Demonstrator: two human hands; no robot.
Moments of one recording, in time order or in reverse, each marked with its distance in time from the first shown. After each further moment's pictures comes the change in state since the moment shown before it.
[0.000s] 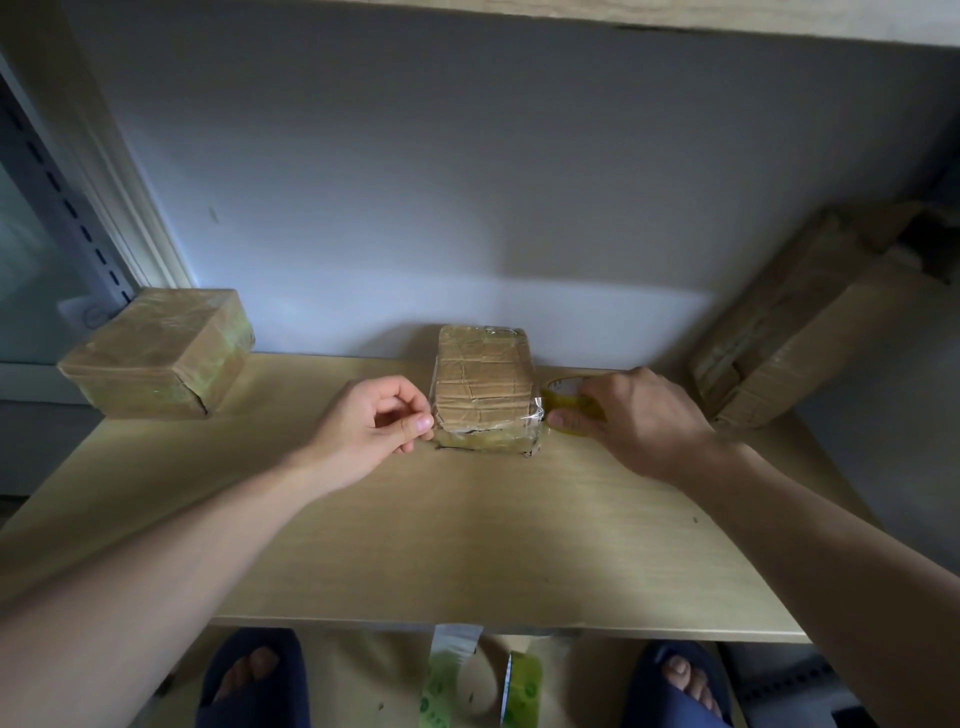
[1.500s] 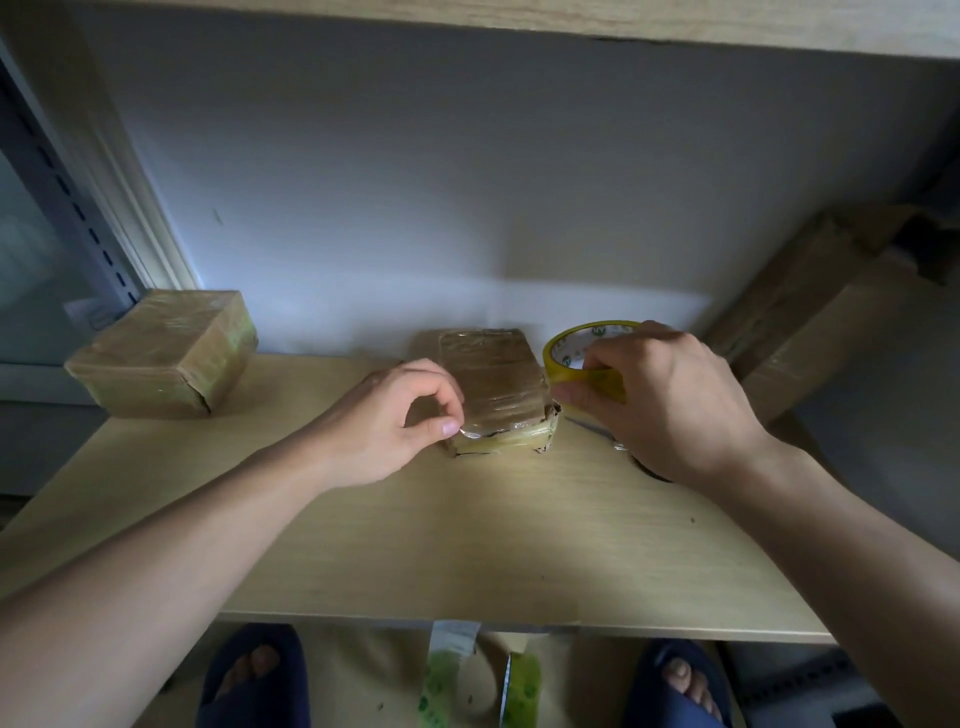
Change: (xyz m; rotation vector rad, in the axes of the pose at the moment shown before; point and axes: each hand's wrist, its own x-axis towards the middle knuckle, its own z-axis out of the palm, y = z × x) left_hand -0.004 0.043 0.000 0.442 -0.132 0.264; right_hand -0.036 -0.038 -0.060 0.090 0.288 -0.035
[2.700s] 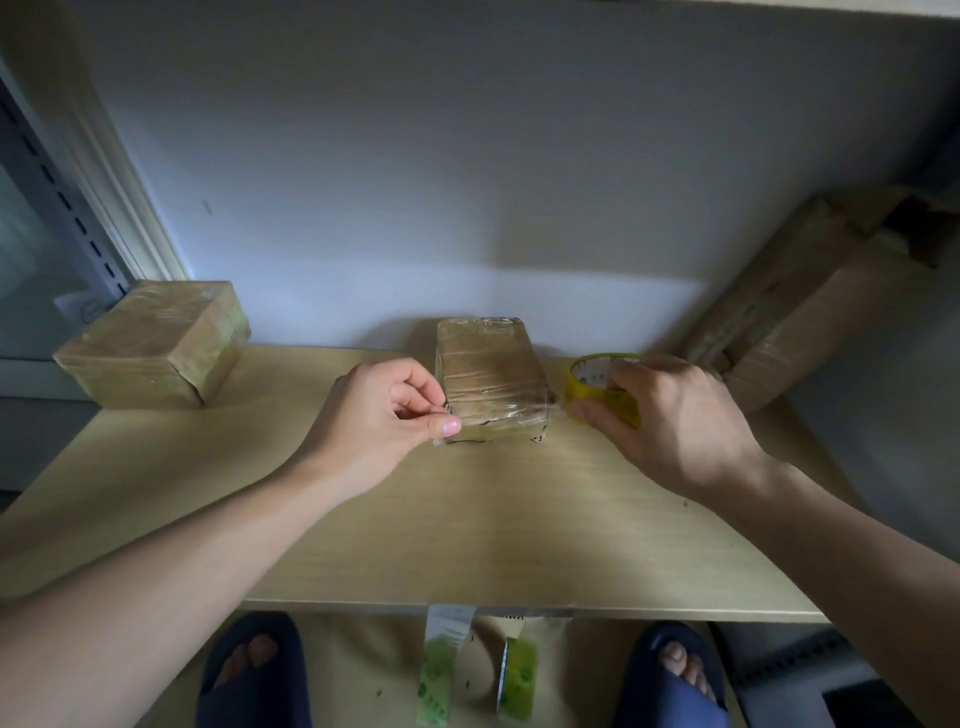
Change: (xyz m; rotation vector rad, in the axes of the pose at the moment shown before) left_hand -0.015 0.017 0.018 -0.330 0.244 -0.324; right_hand -0.024 0.043 0.038 -0.055 0.127 -0.114
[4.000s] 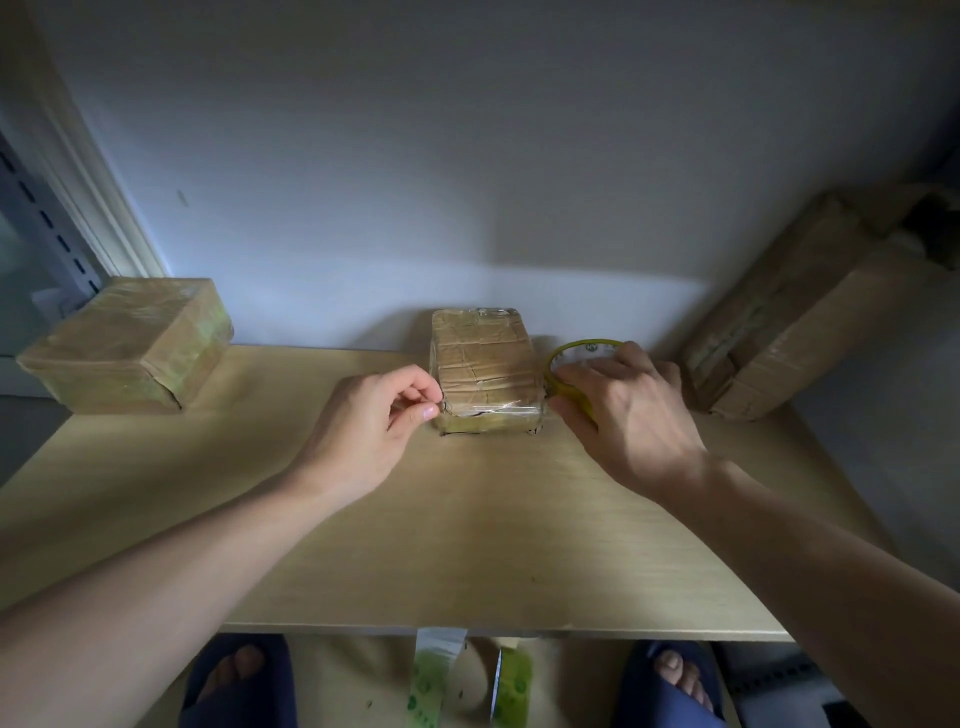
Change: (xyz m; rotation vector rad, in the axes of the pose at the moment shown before) left_hand 0.023 -0.033 0.012 0.284 0.088 0.269; right_hand 0.013 0.007 0.054 -0.097 -0.052 0.021
